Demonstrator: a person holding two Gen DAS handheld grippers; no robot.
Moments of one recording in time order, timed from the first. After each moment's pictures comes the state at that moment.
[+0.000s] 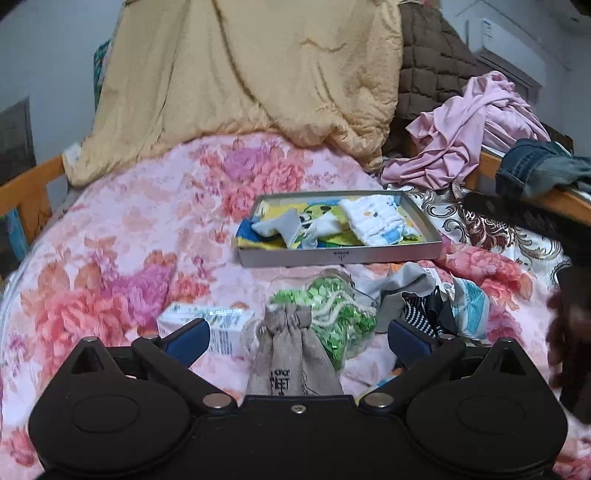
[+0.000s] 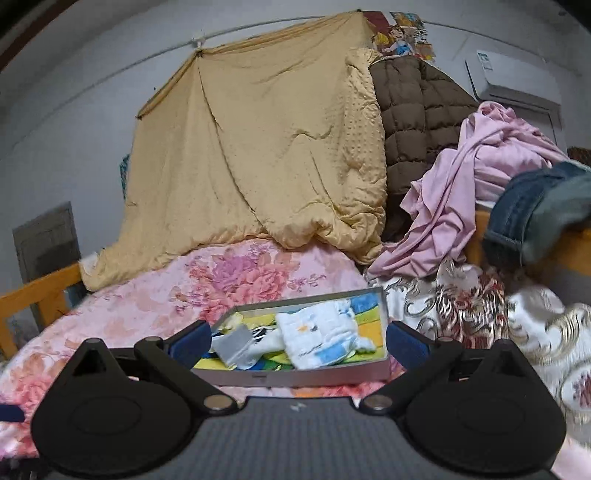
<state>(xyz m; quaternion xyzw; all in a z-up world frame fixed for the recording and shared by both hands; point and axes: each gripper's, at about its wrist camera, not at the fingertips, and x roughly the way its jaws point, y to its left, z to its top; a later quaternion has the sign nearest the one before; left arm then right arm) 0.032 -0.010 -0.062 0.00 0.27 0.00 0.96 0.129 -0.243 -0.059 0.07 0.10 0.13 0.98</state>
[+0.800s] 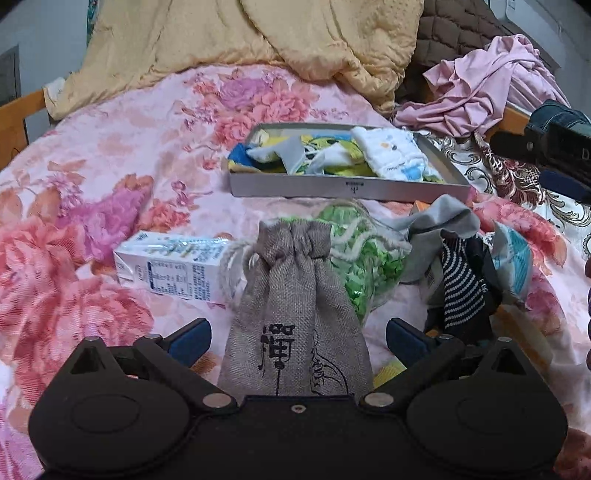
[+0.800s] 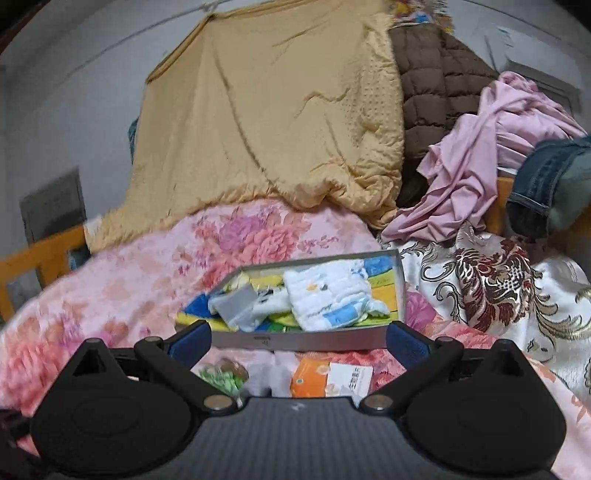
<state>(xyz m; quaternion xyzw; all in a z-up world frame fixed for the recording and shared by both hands) 0.086 0.004 -0.137 -0.04 0.35 0.00 0.94 0.147 -0.229 -0.094 0.04 0.15 0.16 0.98</state>
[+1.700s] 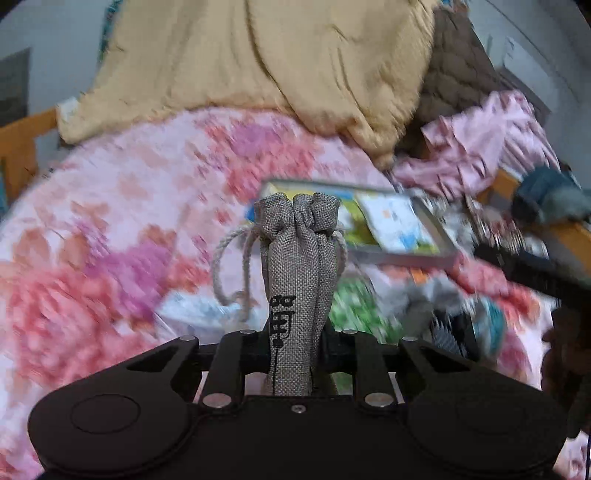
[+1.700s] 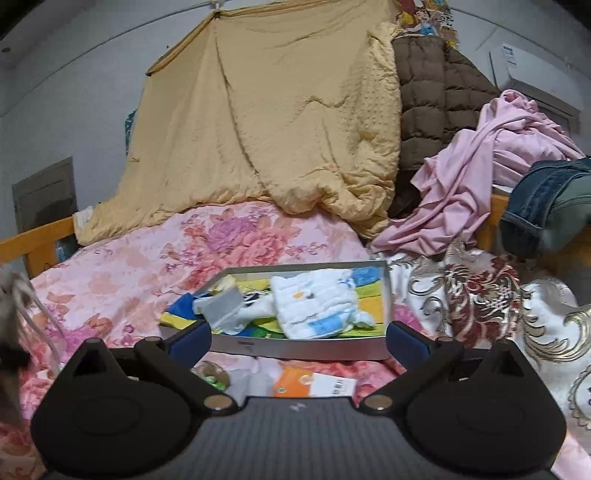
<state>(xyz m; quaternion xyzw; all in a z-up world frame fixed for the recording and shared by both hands) 0.070 0.049 -0.070 -0.08 0.28 -0.01 0.96 0.150 -0.232 -0.087 0.02 0.14 0.14 0.98</state>
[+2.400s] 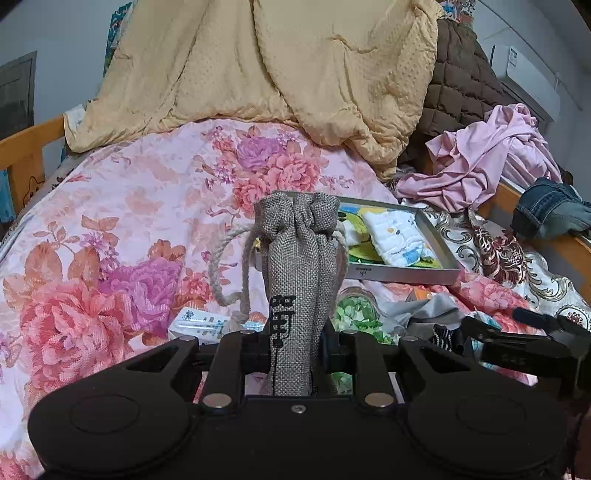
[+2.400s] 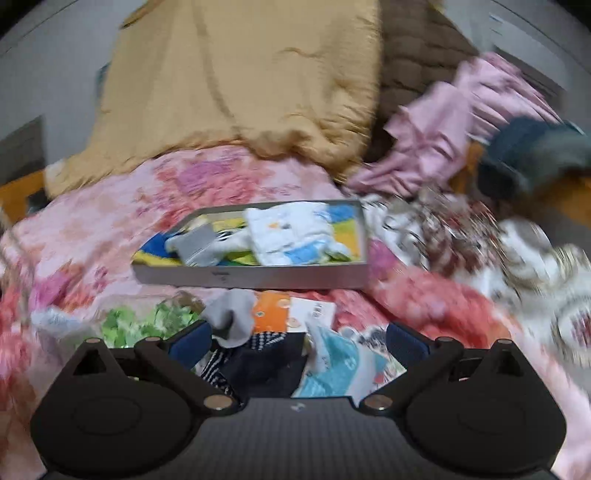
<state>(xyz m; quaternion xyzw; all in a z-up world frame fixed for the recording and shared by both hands) 0.069 0.055 -0.062 -0.08 0.28 -0.01 0.96 0.136 -0.221 -0.119 0.02 0.22 0.08 0.97</state>
